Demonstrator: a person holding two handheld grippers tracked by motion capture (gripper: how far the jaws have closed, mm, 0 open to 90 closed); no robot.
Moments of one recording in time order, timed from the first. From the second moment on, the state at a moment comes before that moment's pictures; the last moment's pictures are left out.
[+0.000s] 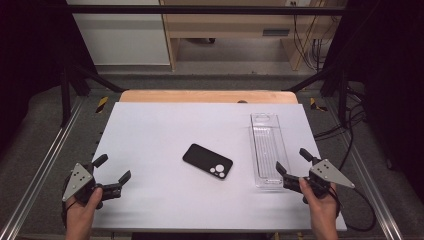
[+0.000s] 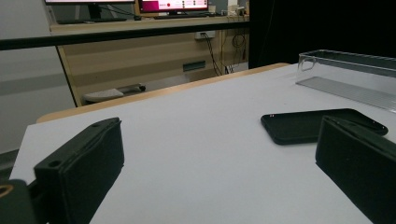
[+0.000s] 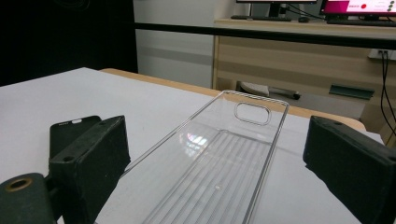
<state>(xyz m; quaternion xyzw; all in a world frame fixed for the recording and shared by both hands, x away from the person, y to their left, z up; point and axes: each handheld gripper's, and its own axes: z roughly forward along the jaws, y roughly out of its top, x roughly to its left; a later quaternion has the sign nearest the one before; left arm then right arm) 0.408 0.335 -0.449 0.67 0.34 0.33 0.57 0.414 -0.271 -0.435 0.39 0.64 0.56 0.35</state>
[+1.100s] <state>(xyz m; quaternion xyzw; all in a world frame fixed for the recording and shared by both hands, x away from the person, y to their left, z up) 0.400 0.329 -0.446 0.67 0.35 0.33 0.57 0.439 -0.130 -0.379 0.41 0.69 0.51 0.31</state>
